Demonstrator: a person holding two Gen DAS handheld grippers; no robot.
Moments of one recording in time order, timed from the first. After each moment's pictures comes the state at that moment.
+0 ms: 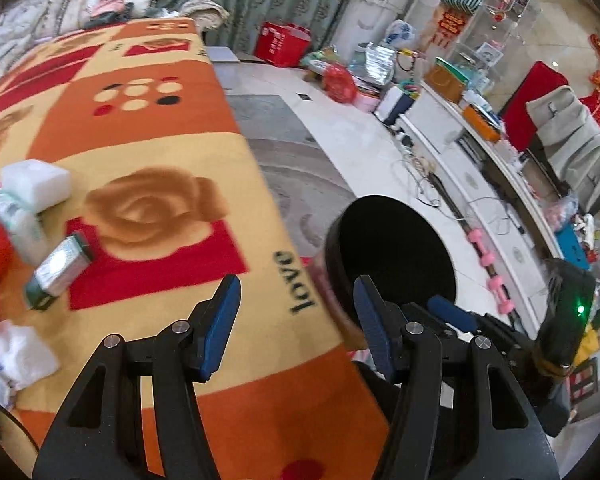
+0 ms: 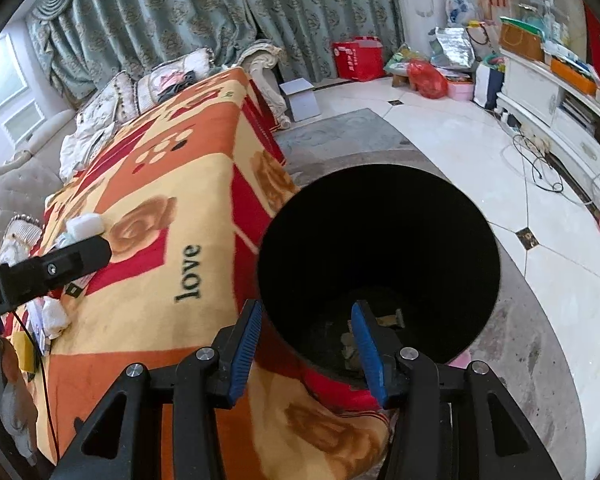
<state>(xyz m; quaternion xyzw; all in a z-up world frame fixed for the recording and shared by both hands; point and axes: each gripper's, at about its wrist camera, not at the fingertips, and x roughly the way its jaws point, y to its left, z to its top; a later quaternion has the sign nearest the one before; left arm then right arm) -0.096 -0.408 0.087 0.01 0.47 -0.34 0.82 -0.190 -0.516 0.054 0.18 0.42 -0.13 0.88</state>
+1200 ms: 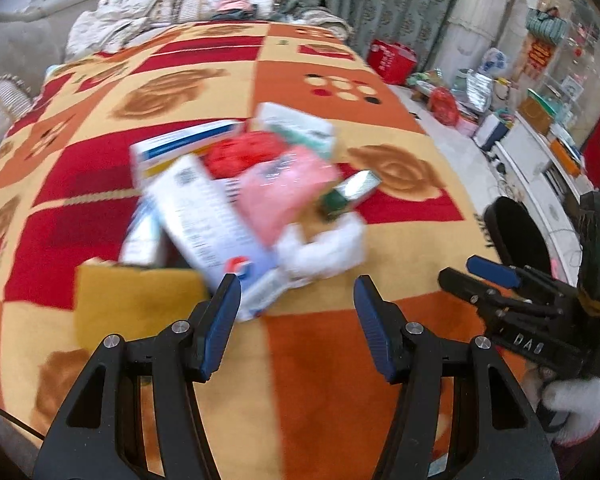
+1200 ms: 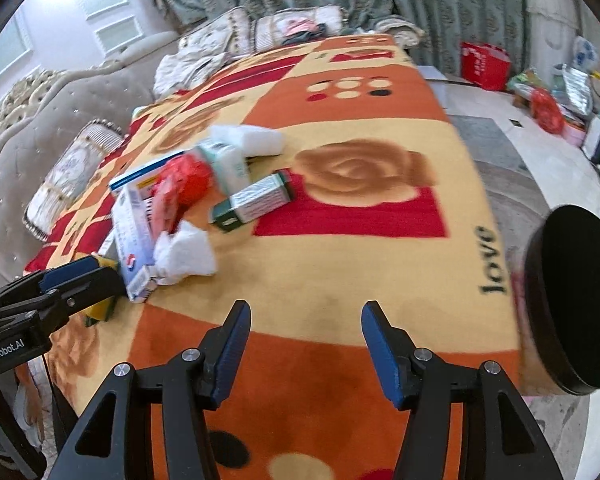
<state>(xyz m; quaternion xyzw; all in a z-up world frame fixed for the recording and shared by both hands) -0.110 -0.189 0.084 0.01 0.47 -0.17 0.87 -0.108 -0.326 0.050 0.10 0.46 0.05 0.88</state>
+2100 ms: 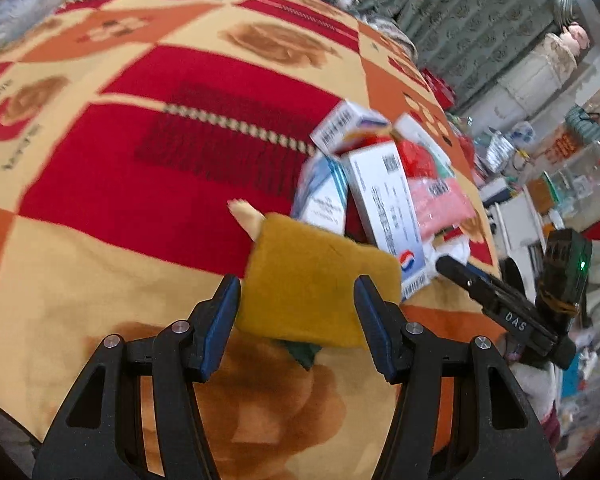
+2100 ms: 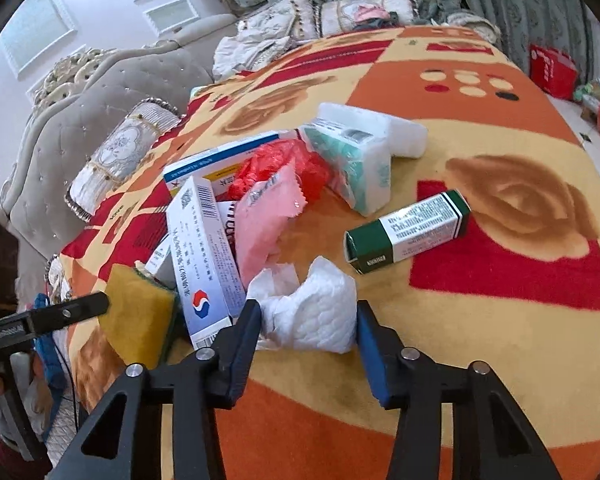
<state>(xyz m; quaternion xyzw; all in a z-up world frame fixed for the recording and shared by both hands) -0.081 -0.050 0.045 -0.15 0.52 -0.15 0.83 -0.041 -0.245 0.025 0.11 0.46 0.16 0.87</state>
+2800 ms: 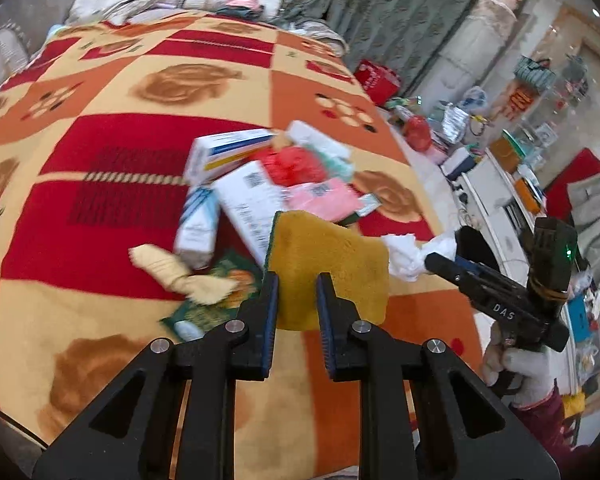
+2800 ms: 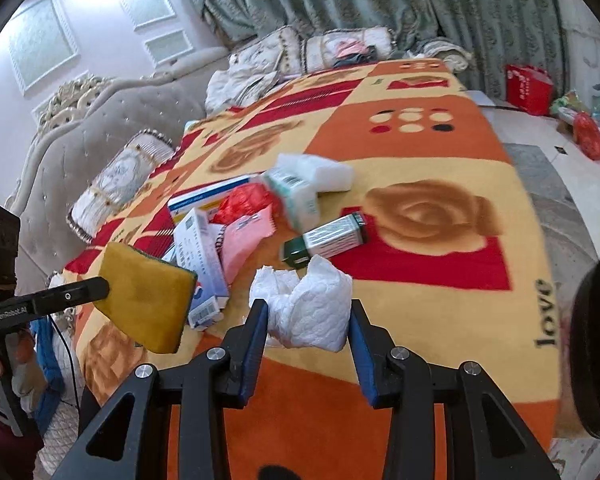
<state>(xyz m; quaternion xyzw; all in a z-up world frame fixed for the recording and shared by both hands) -0.108 -0.119 0.108 -0.09 0.47 -0.24 0.85 -0.100 -0.312 0.066 0.12 0.41 0.12 0.90</state>
